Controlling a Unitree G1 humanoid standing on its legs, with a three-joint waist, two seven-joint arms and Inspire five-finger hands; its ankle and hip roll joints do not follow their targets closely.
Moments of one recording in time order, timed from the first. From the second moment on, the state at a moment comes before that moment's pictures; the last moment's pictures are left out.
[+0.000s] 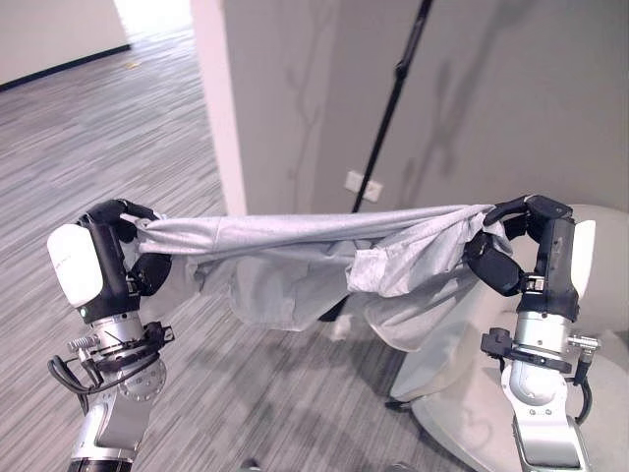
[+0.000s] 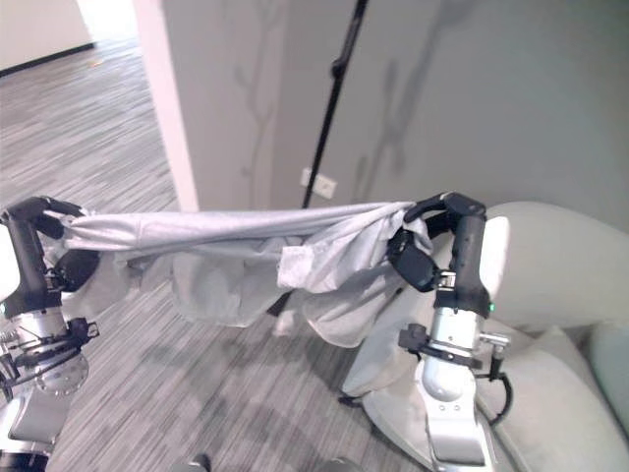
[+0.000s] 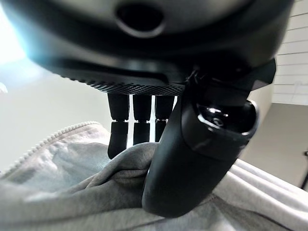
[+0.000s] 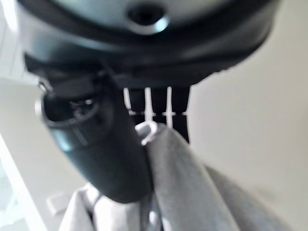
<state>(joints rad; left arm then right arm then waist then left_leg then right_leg) 0.05 0.53 0.12 -0.05 0.47 -0.19 0.71 0.08 -0.34 -0.13 -0.37 -0.28 -0.13 -0.42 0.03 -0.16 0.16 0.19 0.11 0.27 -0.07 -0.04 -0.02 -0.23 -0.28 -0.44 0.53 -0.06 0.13</state>
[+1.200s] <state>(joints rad) -0.43 0.86 -0.03 0.19 0.71 -0.14 0.82 -0.38 -0.82 -0.05 -0.02 -0.53 -0.09 -0.64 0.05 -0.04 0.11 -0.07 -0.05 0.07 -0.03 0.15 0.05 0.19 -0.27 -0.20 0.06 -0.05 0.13</state>
